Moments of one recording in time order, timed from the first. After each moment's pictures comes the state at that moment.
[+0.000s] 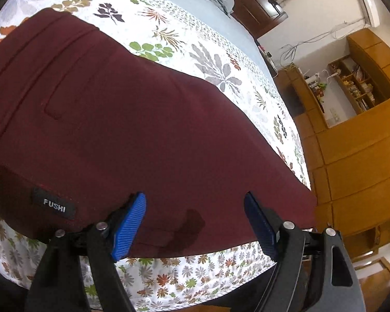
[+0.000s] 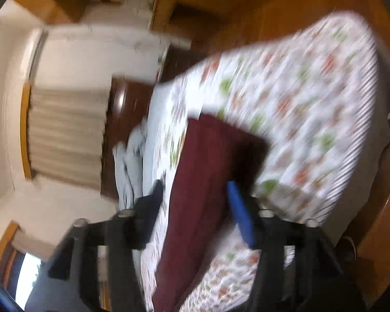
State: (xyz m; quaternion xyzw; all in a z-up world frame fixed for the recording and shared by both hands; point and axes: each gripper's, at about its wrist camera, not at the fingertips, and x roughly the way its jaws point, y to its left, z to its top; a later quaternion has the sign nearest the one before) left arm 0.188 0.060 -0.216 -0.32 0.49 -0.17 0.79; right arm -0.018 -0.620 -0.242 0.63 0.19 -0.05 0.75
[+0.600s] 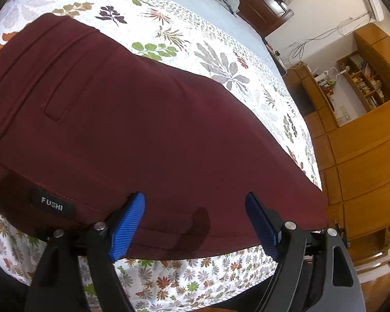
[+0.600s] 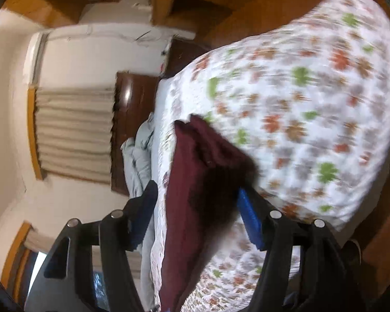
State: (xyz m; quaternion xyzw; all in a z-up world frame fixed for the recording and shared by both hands) left arm 0.194 0.047 -0.212 -0.30 0.51 -0.14 0.80; right arm 0.018 -0.645 -0.266 0.63 0.21 0.01 0.75
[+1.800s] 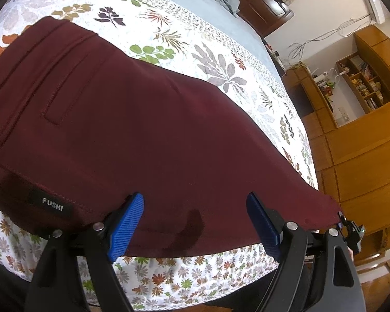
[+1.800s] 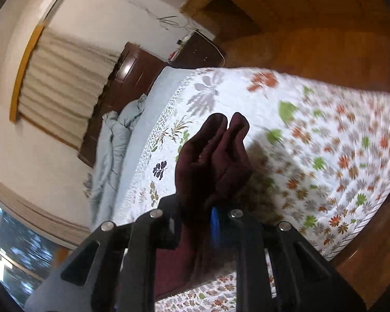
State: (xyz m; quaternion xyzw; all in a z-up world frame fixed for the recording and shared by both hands) left arm 0.188 0.052 -0.201 -0.31 0.50 -0.14 0.79; right arm 0.057 -0.590 -0.147 0.47 0.27 -0.04 0.84
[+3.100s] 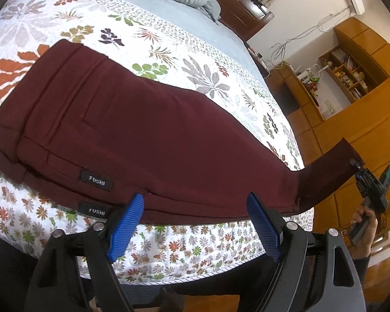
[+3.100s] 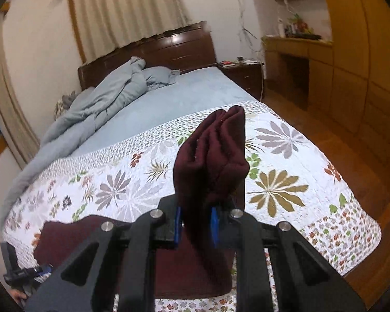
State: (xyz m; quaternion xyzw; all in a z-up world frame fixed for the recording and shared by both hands) left arm 0.148 0.081 -0.174 -0.29 0.47 -0.18 0.81; right arm 0.122 -0.369 -0.015 0.12 0.30 -0.03 0.94
